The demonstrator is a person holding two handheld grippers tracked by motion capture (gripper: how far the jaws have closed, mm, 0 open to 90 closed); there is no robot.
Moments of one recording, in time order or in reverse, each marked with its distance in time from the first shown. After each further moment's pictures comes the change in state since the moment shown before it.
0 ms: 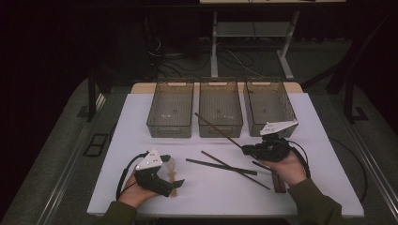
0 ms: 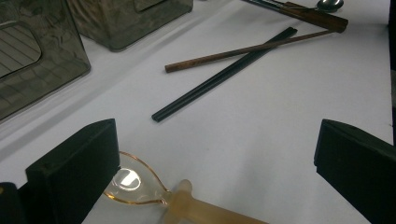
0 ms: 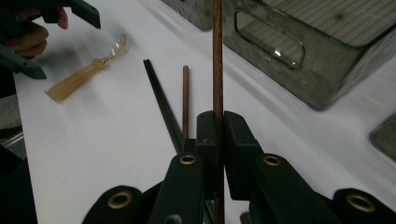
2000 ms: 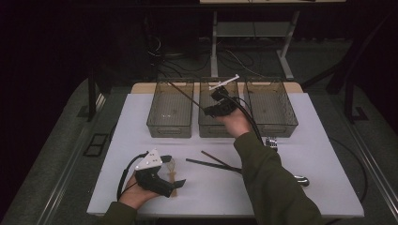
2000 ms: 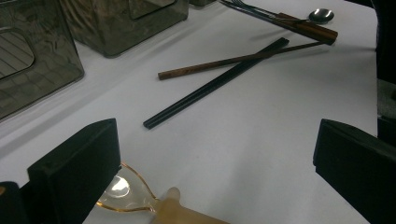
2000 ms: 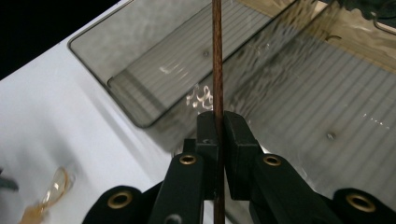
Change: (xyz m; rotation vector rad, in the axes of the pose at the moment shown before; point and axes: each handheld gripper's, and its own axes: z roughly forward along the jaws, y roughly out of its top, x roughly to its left) left arm -0.004 0.003 -0.001 -0.024 -0.014 -0.024; right arm -0.010 0.149 0.110 0.077 -0.140 0.079
